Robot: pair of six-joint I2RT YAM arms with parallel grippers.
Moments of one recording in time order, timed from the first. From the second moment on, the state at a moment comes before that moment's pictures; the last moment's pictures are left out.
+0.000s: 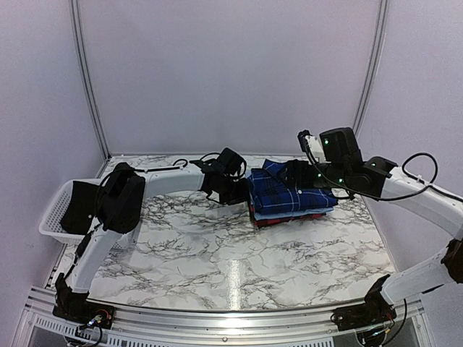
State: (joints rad) left arm -0.78 2.50 2.10 -0.45 0.11 -0.76; right arm 0.64 1.27 1.10 -0.42 0.03 0.39
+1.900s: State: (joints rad) left arm -0.61 1.65 1.34 -0.46 -0.05 -0.67; right arm 0.48 2.27 1.66 -0.26 0.02 0.36
